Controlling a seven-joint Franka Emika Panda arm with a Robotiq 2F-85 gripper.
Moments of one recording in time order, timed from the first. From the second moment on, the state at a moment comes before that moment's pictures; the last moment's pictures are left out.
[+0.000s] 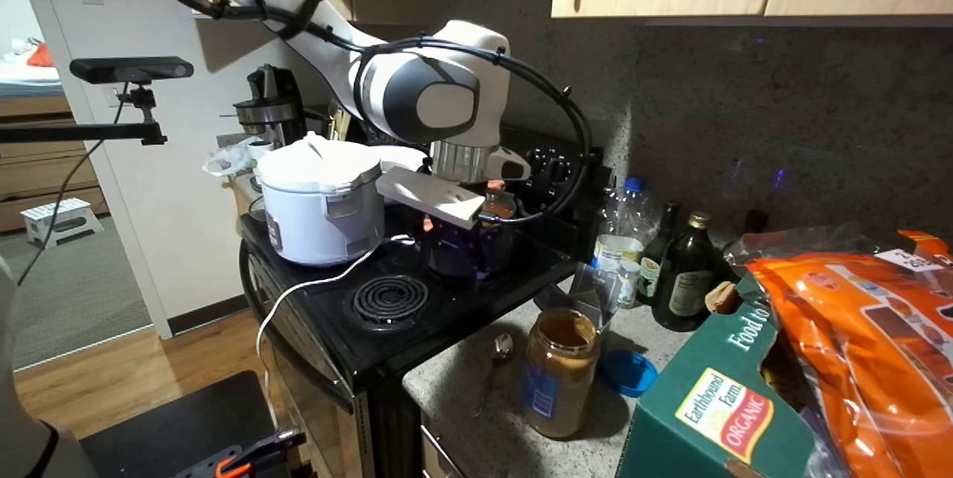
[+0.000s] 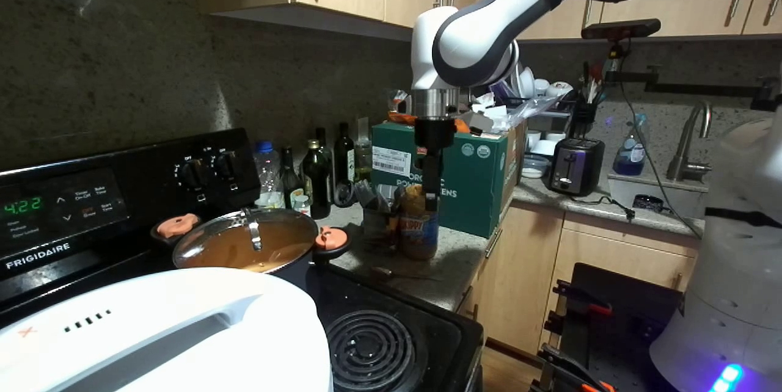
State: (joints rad) arm 0.06 -0.12 0.00 -2.41 0.08 2.24 -0.35
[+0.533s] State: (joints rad) arm 0.09 0.04 0.04 -2.39 0.13 2.29 -0.35
